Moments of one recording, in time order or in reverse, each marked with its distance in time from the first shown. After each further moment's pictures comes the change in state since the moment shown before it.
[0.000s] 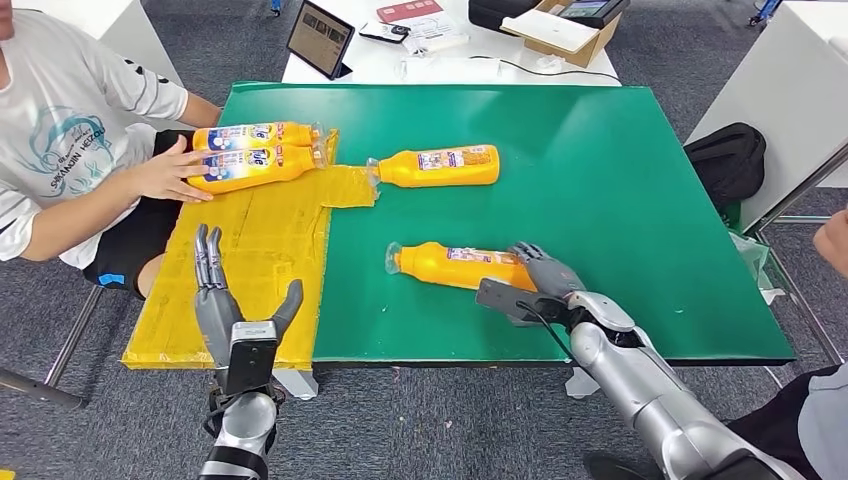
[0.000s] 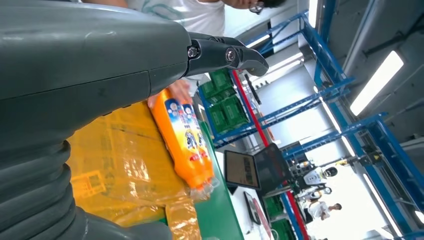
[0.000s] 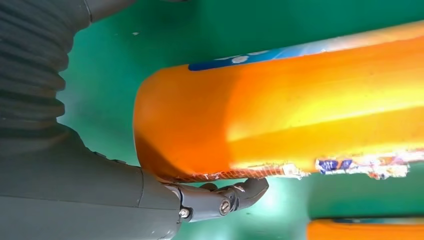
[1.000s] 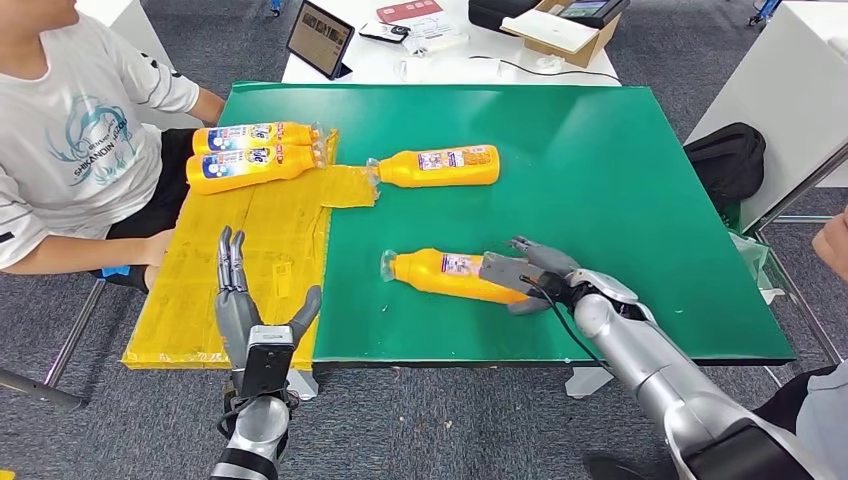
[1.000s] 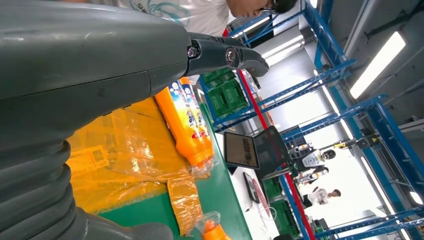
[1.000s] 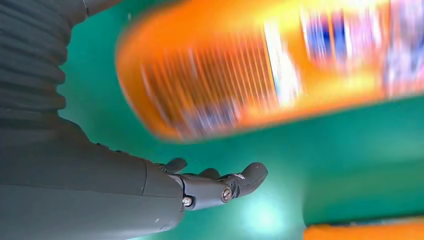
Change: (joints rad) left arm 0.000 -0.002 -0.055 0.040 0.027 0.000 0.000; right arm -0.116 -0.020 0.055 0.050 -0.167 0.114 0.032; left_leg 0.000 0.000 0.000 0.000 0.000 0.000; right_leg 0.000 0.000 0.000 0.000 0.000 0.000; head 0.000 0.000
